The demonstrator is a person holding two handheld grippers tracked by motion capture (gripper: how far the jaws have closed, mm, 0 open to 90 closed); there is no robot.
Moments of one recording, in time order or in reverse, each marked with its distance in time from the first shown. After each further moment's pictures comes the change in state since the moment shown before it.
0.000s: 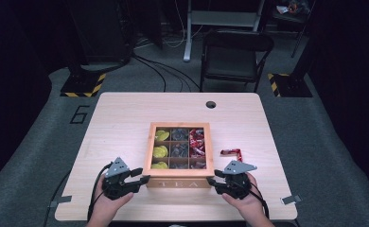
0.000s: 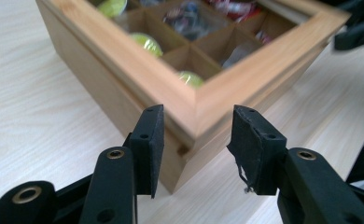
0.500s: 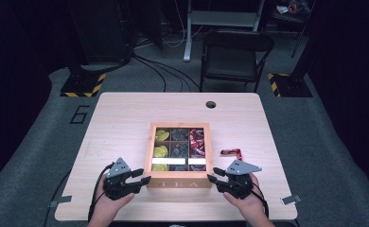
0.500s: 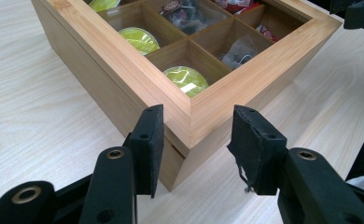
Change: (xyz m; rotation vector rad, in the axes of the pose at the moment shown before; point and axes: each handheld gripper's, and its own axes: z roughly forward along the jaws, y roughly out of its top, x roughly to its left) left arm -0.002 -0.002 0.006 0.027 0.007 -0.001; right arm 0.000 0.003 -0.008 -0.094 0.011 0.001
